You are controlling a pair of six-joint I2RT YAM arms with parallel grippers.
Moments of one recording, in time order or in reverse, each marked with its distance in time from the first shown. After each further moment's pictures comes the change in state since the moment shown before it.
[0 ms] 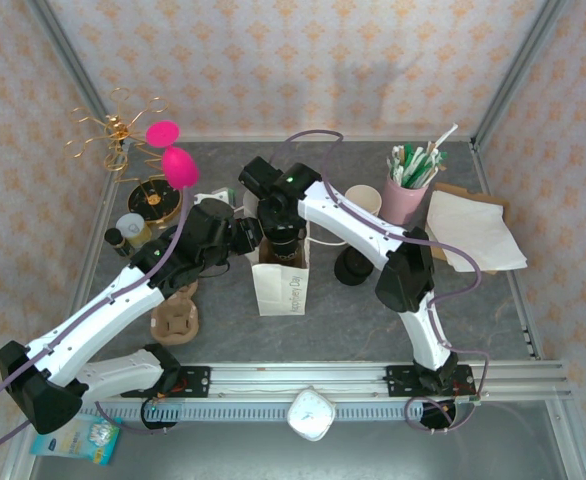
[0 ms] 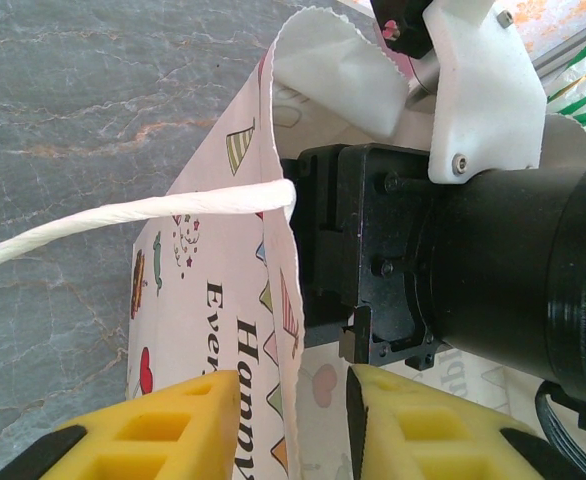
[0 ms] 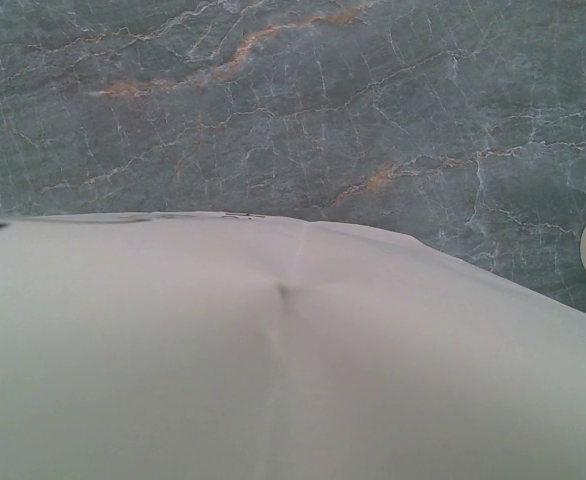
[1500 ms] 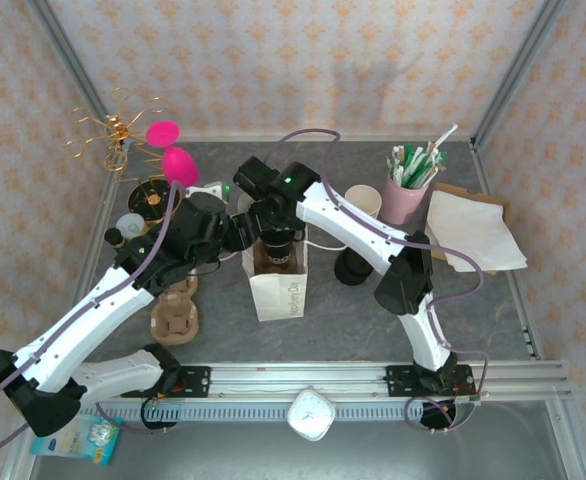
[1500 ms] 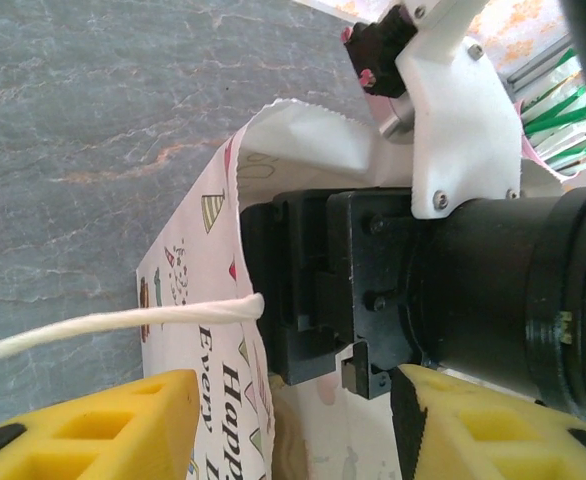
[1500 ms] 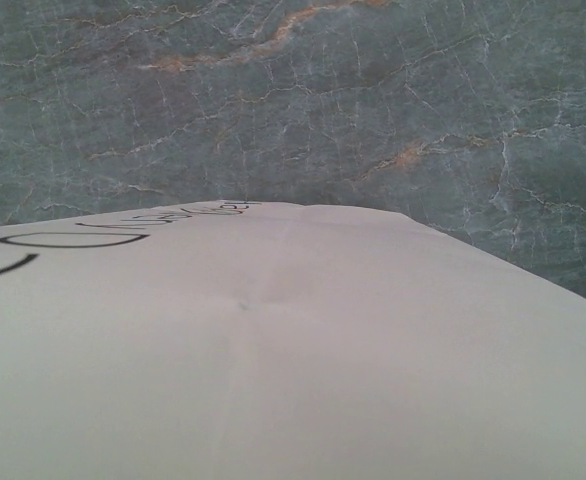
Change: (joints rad) left arm 0.000 -0.018 0.118 -0.152 -0.026 0.065; right arm 0.032 -0.004 0.074 -0.071 -0.024 0.011
